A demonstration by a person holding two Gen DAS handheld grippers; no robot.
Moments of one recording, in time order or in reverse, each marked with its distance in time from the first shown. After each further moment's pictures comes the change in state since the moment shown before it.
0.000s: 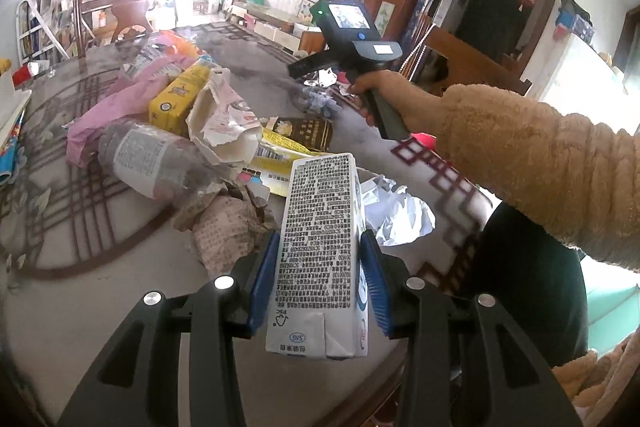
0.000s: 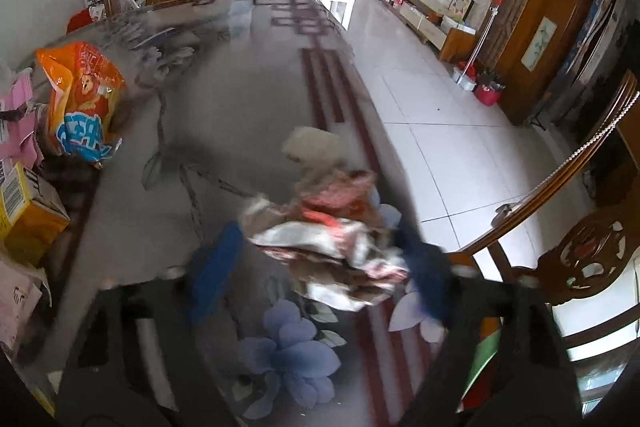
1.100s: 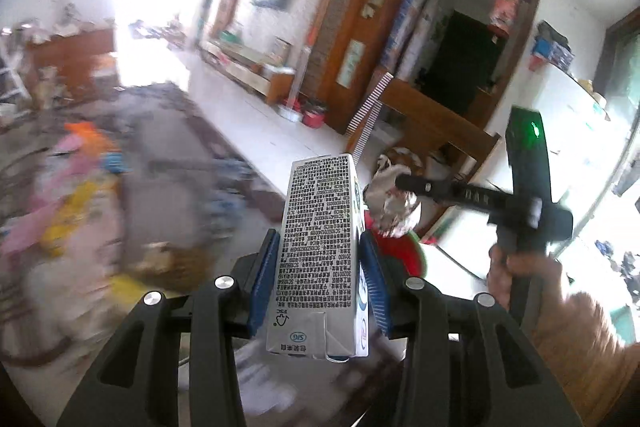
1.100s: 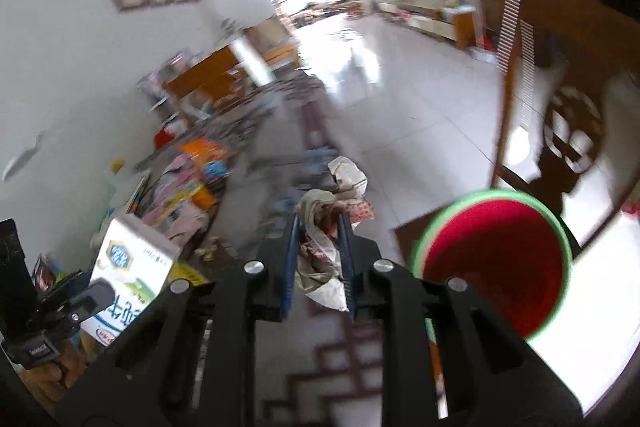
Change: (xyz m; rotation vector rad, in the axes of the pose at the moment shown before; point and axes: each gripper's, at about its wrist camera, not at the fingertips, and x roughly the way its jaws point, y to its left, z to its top) left arm 0.062 -0.122 0.120 0.015 -0.114 -0.121; right arm -0.214 -0.181 -0.161 0.430 -0.182 0.339
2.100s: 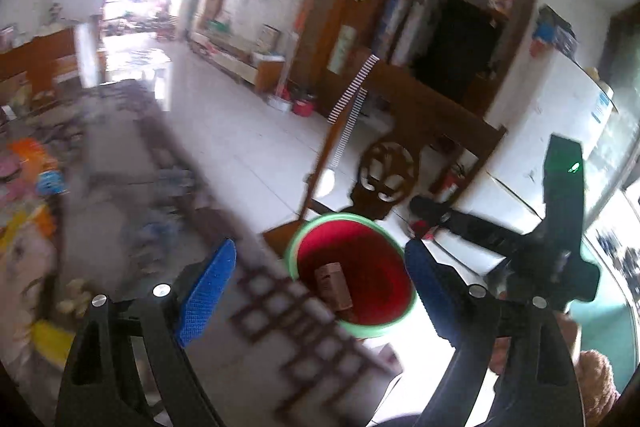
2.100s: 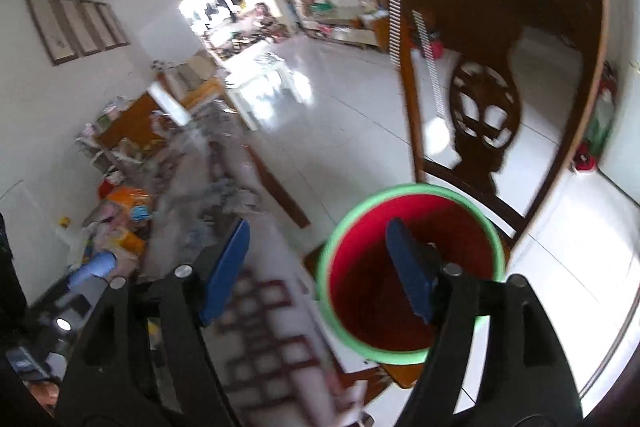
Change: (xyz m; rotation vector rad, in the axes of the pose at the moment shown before) left arm 0.062 -0.040 0.022 -0.005 0.011 0.048; right arm -0.023 -0.037 0.007 0.091 -0.100 -0.118
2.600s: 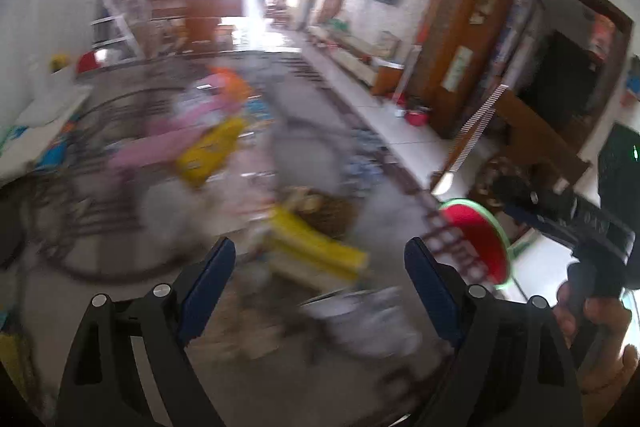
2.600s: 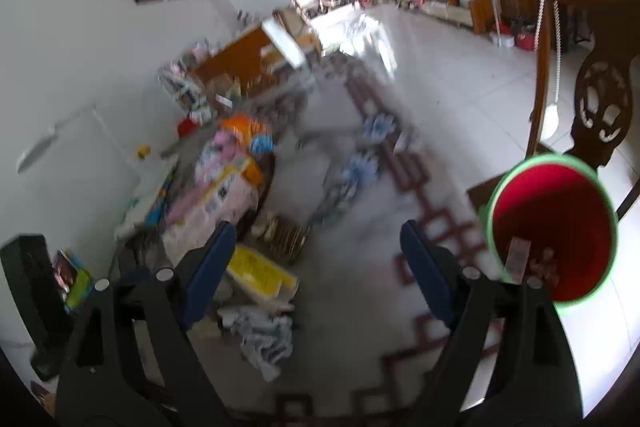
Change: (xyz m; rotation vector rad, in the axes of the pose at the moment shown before) left arm -0.120 0.136 -0.075 -0.219 -0.006 0.354; right arm 0.027 0.143 -0.071 -0.155 0.180 0.181
